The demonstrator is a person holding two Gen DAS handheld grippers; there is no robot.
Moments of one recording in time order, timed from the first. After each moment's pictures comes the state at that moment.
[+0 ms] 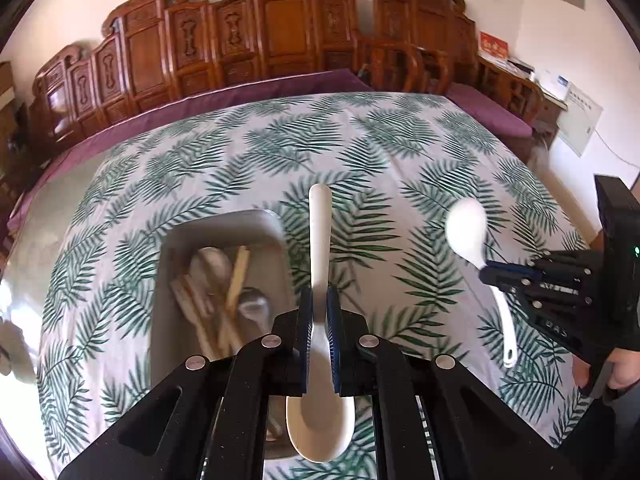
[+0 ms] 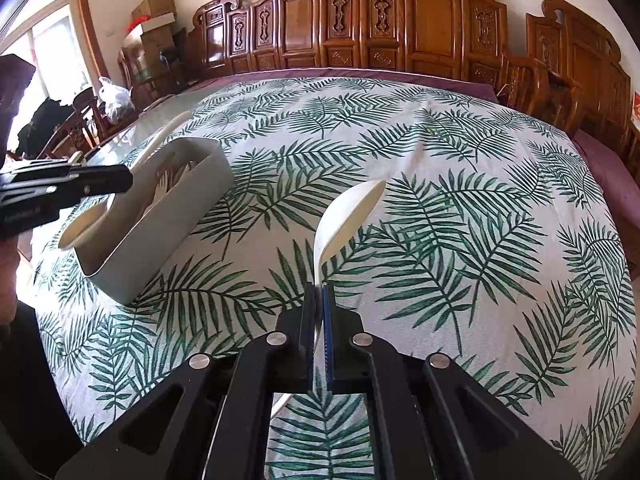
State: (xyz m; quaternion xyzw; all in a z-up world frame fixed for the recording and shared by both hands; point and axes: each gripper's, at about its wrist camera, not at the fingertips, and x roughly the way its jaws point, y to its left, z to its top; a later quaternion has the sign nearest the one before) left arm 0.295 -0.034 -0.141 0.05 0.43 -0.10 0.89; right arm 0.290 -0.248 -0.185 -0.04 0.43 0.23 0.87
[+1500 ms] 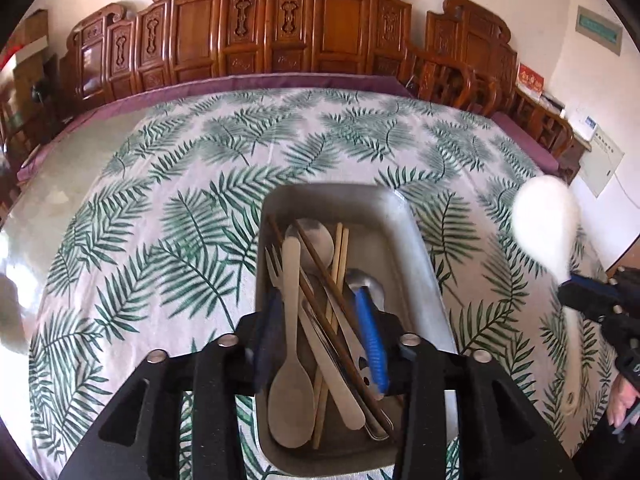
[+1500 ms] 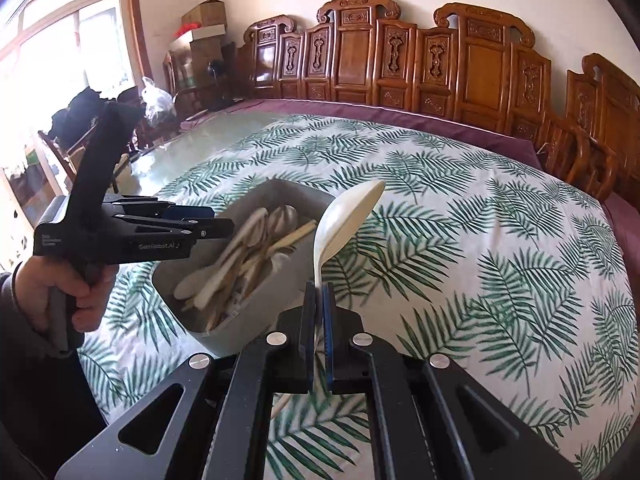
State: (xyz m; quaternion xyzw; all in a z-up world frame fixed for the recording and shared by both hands) left arm 0.302 0.067 -0.169 -0.01 0.43 -0.07 0.90; right arm 0.258 -0.148 -0.131 -0.06 0.37 0.29 0.88
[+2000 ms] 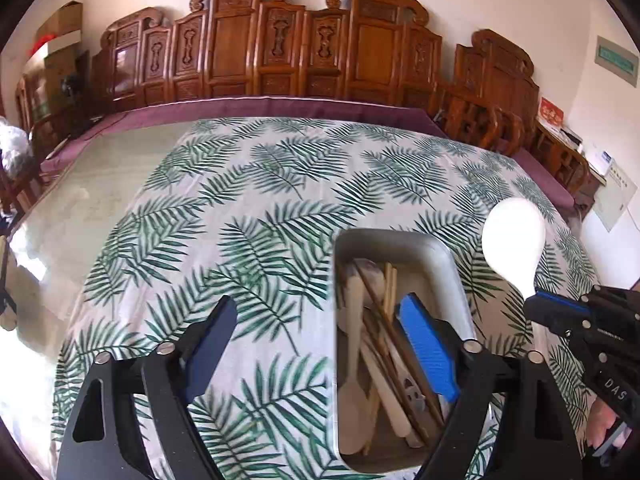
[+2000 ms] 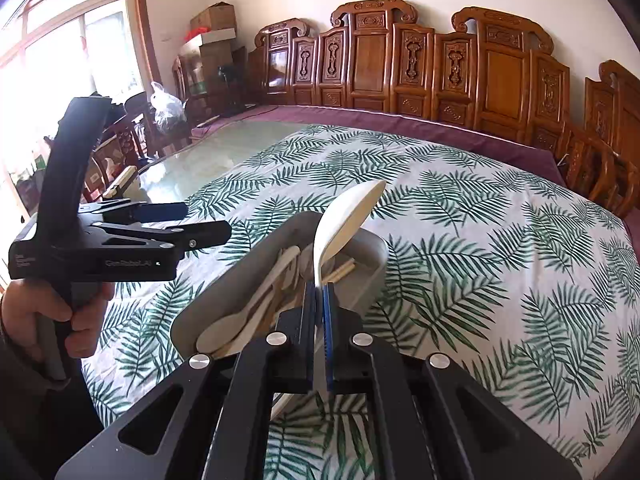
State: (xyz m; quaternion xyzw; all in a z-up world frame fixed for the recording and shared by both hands) left arm 0.303 0.114 -0.142 -0.04 0.39 -0.02 0.92; right arm 0.286 -0.088 -0.124 -0.06 0.37 0.31 0.88
